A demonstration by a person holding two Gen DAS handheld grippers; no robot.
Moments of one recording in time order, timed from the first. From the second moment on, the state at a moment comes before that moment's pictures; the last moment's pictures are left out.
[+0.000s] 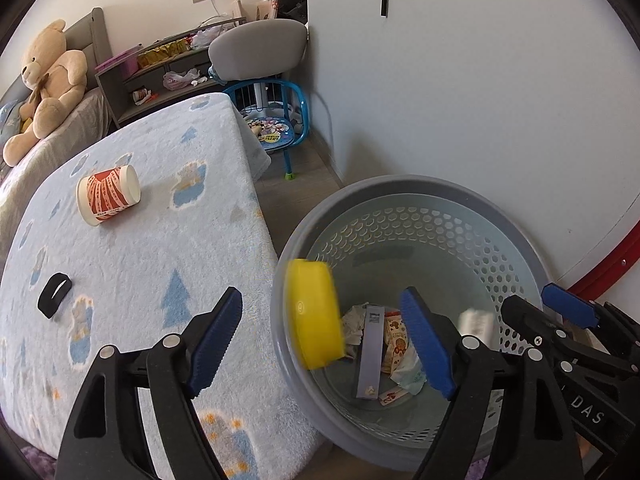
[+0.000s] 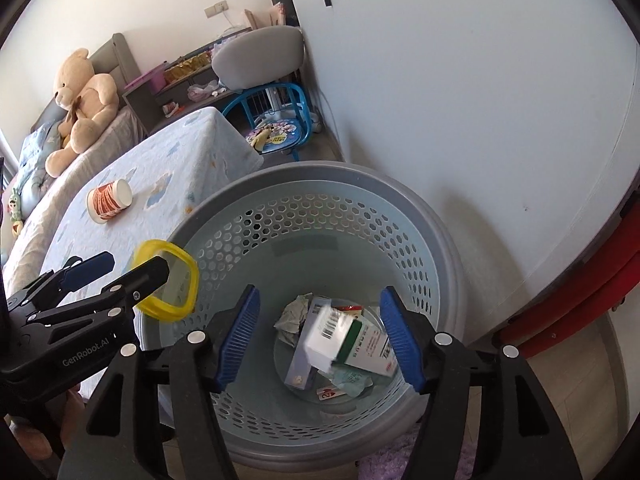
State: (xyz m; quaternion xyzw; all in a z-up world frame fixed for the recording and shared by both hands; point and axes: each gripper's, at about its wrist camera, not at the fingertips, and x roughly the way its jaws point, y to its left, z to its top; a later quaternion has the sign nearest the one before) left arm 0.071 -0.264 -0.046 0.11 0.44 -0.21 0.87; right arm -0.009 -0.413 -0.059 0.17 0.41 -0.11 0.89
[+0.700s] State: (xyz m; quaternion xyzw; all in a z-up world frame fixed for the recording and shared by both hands) left arm 0.069 -0.255 -0.042 0.11 0.43 -0.19 0.87; right arm -0.007 -0.409 -0.061 0.17 0.41 -0.12 0.89
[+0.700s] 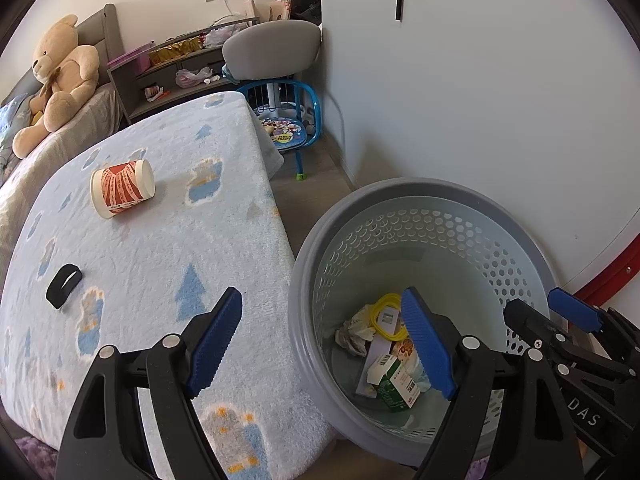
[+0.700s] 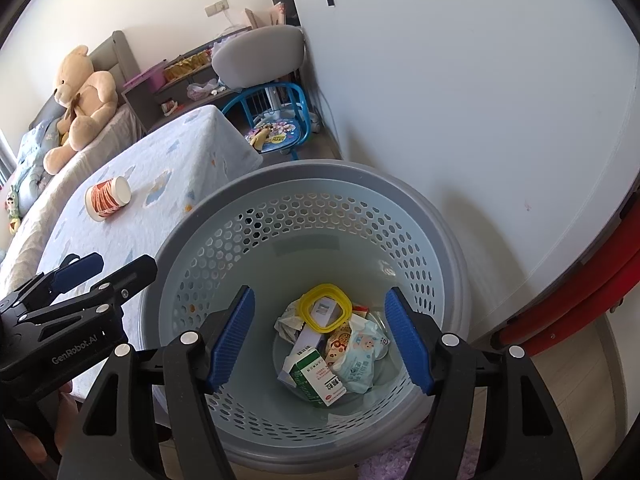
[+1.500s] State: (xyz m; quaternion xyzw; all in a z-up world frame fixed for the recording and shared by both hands) left arm 0.070 -0.193 -0.047 0.08 0.44 -0.16 0.88; right arm 0.000 -0.394 -0.059 0.14 0.39 -0.13 0.90
